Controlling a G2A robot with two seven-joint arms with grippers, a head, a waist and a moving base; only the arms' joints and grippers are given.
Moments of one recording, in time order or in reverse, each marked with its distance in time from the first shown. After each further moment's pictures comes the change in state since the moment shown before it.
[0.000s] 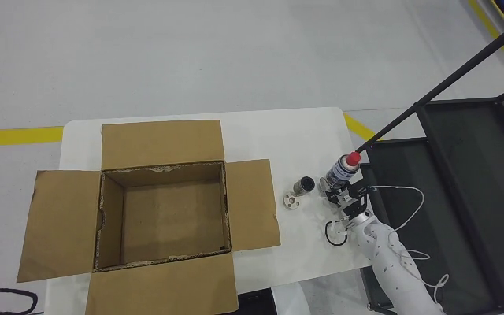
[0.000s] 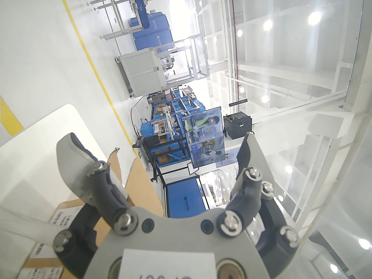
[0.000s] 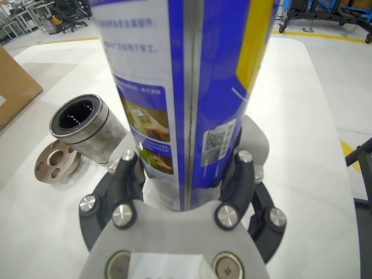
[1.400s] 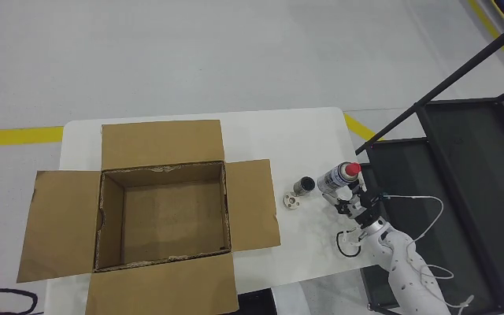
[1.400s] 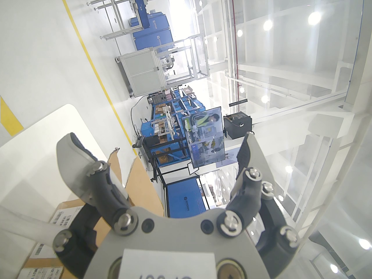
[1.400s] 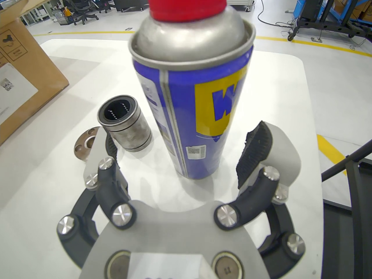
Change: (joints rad) left arm 0.000 0.000 0.000 0.000 0.000 0.000 0.000; right arm -0.216 0.054 0.108 -0.297 0.018 -0.056 0.069
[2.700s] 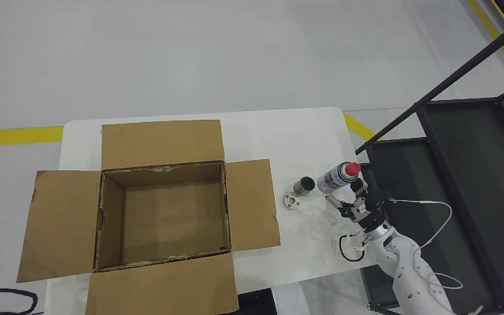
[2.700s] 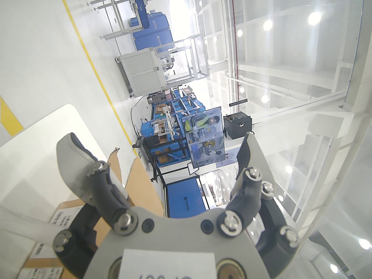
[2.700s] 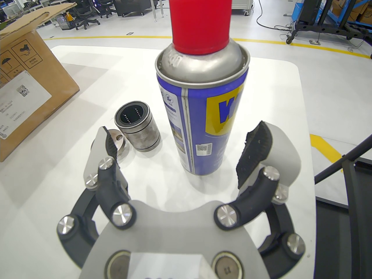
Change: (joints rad) left arm 0.000 0.000 0.000 0.000 0.000 0.000 0.000; right arm -0.061 0.003 0.026 -0.074 0.041 0.008 0.027
